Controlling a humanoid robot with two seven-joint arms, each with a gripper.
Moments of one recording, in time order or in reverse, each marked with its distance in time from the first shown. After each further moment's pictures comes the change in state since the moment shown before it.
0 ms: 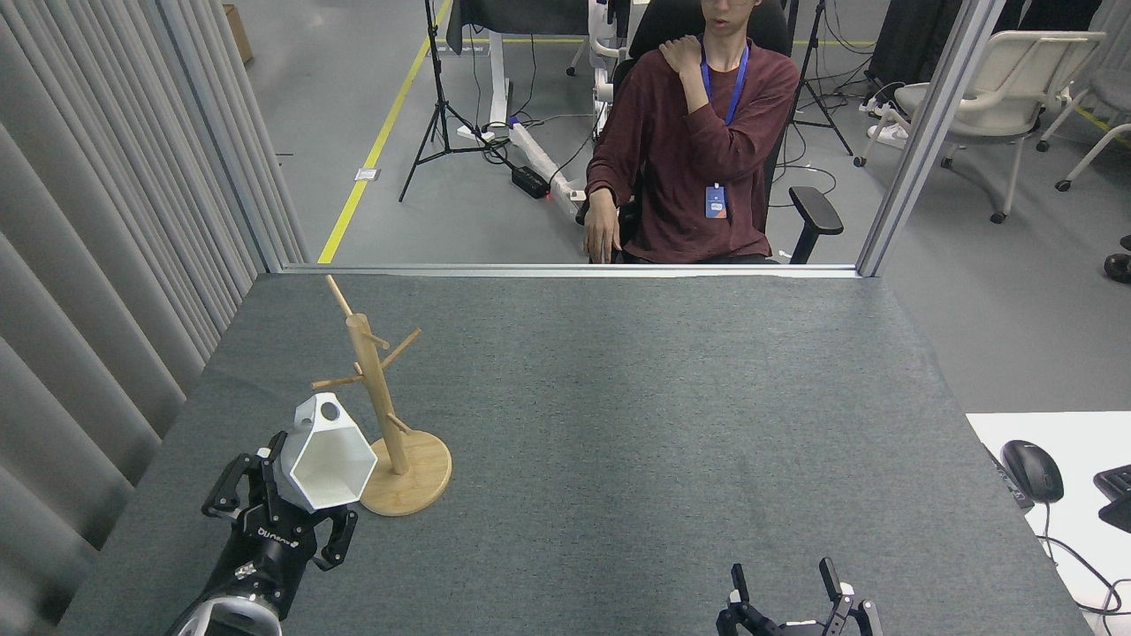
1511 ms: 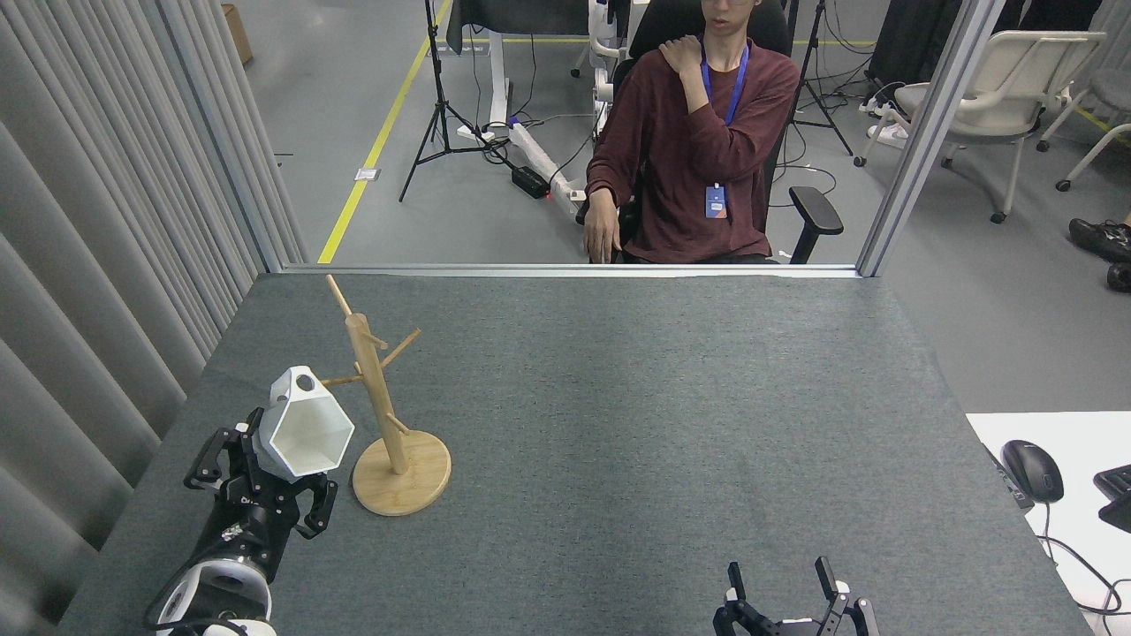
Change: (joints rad) left arm -0.118 -0.015 0.110 0.094 -0.067 -0.018 -0.002; right arm -0.011 0.007 0.000 0.013 0.002 -0.001 0.003
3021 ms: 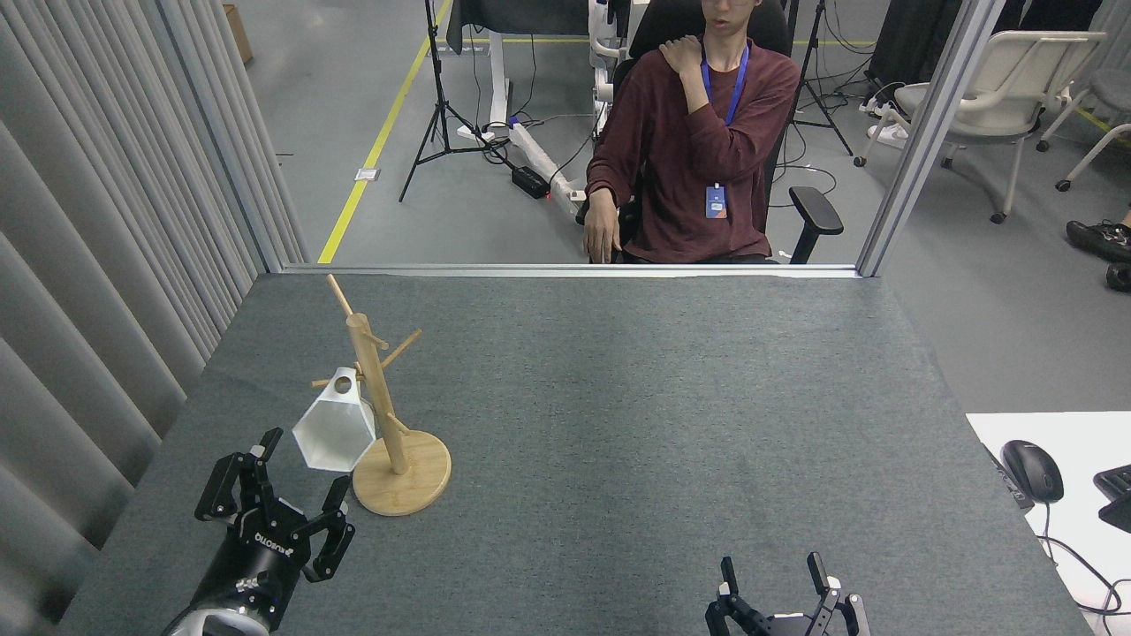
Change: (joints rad) left arm 0.187 0.022 -0.128 -0.203 -0.050 0.029 0.085; right arm -0.025 0.019 0.002 0.038 -0.002 -0.001 -0.022
